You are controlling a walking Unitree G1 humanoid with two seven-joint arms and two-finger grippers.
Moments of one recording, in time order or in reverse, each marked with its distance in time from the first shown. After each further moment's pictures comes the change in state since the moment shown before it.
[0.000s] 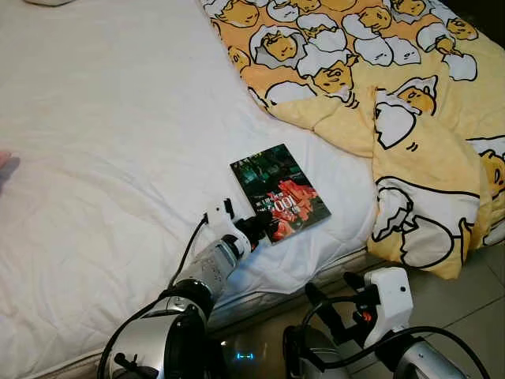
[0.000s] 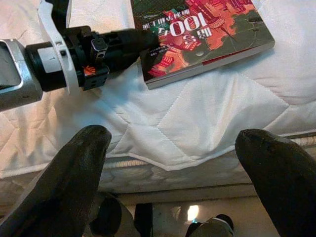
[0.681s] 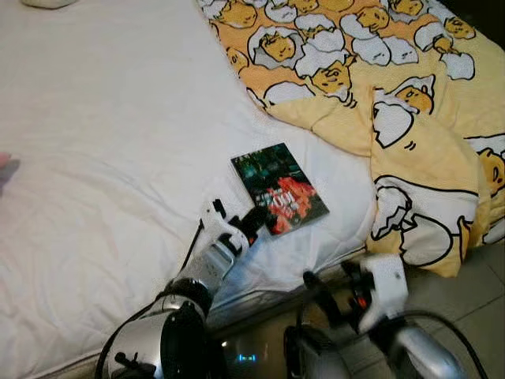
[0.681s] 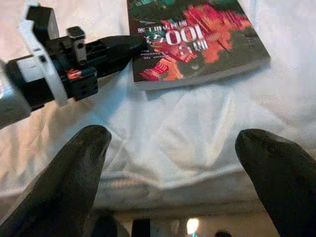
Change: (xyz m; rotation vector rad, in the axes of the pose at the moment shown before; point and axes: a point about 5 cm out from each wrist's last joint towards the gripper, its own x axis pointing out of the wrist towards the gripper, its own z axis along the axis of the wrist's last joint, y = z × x) left arm 0.000 -0.005 0.014 -0.244 -0.099 -0.100; right arm 0.024 -0.006 0.013 -0.013 -0.055 0.001
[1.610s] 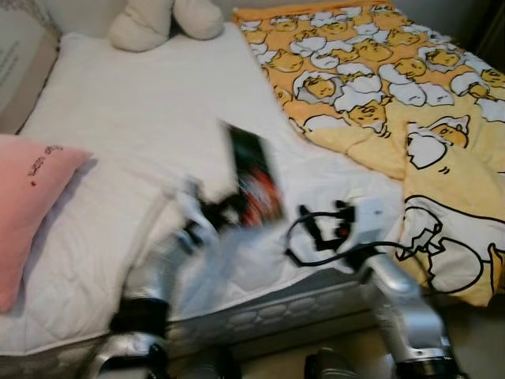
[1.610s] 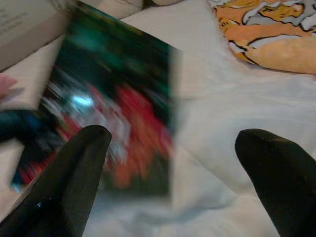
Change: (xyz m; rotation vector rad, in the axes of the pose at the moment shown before) left arm -0.041 -0.006 0.045 0.536 0.039 -0.063; right arm 0.080 -0.022 0.036 -0.023 -0.201 -0.044
